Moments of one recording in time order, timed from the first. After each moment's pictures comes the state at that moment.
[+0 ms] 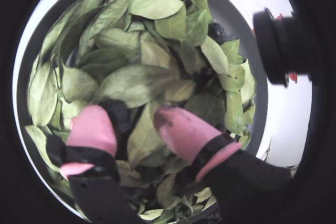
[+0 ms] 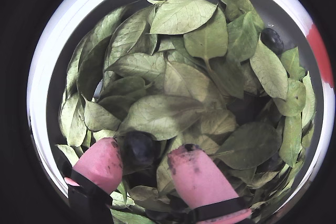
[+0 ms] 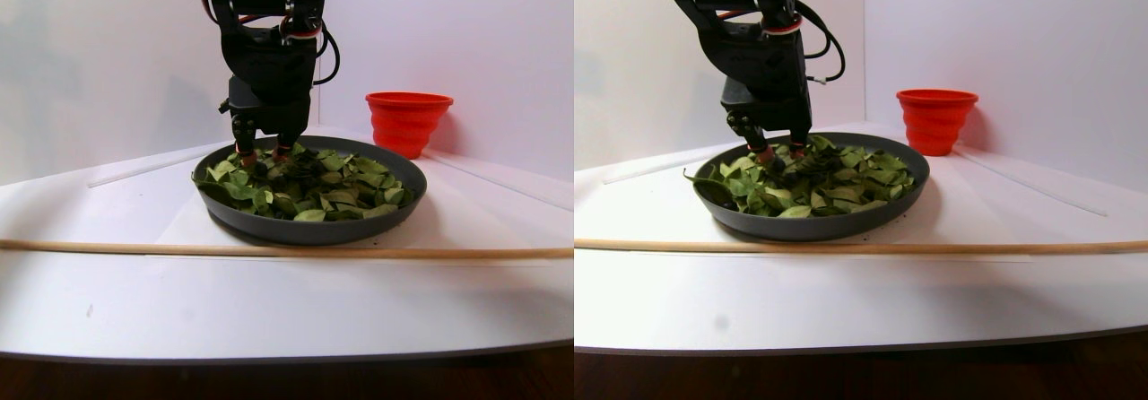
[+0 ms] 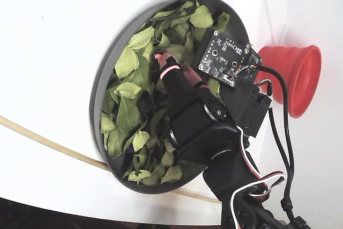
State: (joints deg) arm -0.2 77.8 123.2 -31.9 -99.6
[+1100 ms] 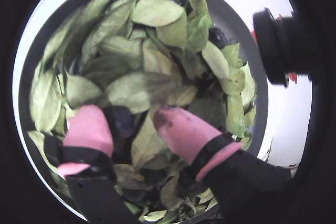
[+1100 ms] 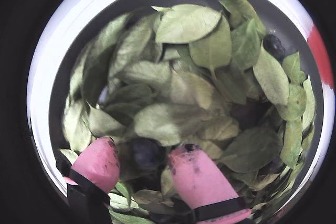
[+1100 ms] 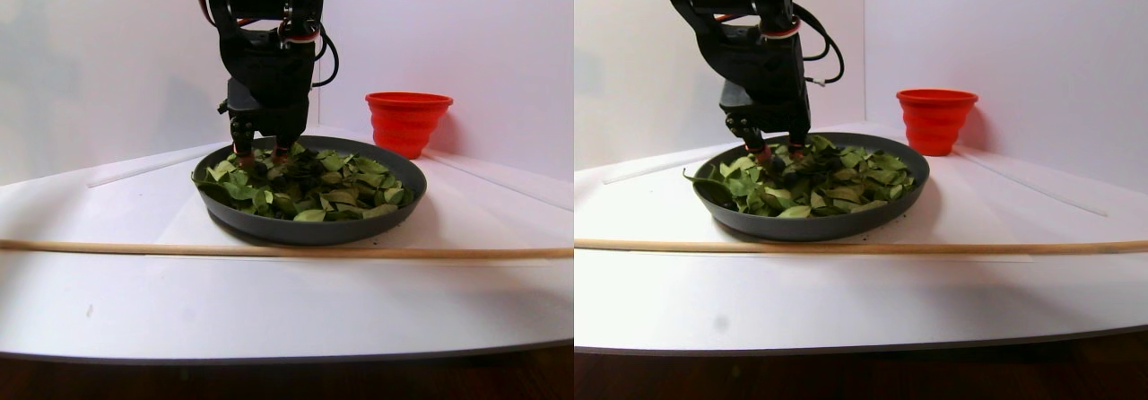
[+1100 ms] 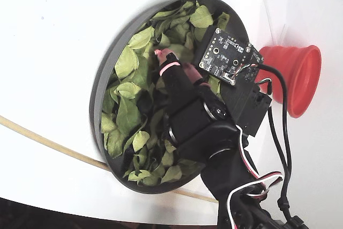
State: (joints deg) arm -0.3 76.3 123.2 -34.0 -99.1
